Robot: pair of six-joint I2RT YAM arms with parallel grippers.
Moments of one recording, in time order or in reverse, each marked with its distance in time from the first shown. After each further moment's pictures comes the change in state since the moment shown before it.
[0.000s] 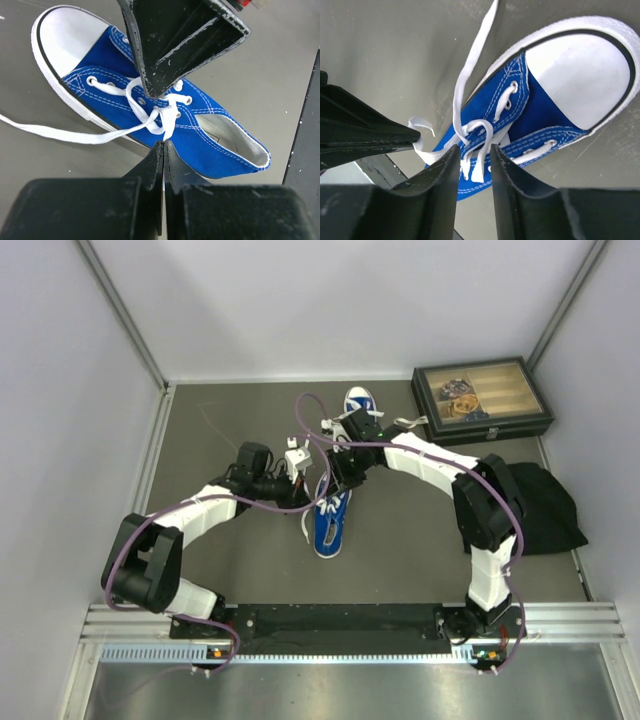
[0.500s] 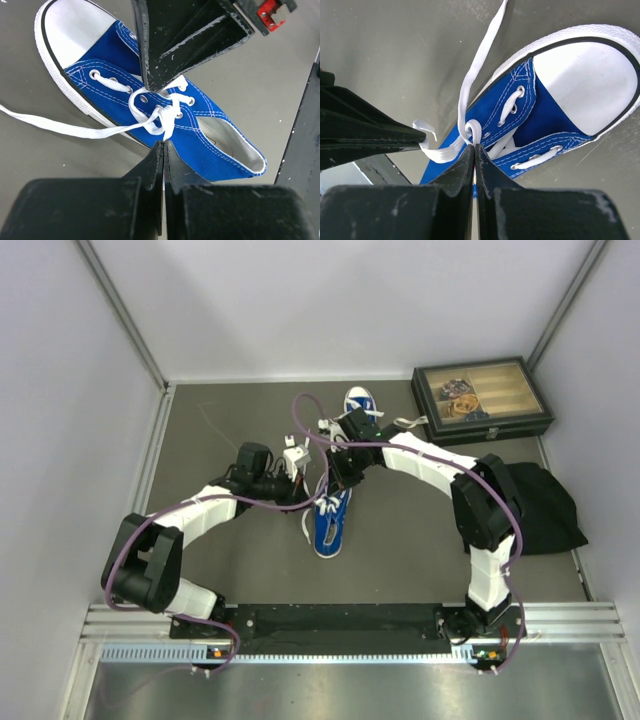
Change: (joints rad) left arm 0.000 -0.002 -0.008 0.014 -0.026 -0.086; right arm 0.012 0.008 0.020 -0.008 0.002 -0.016
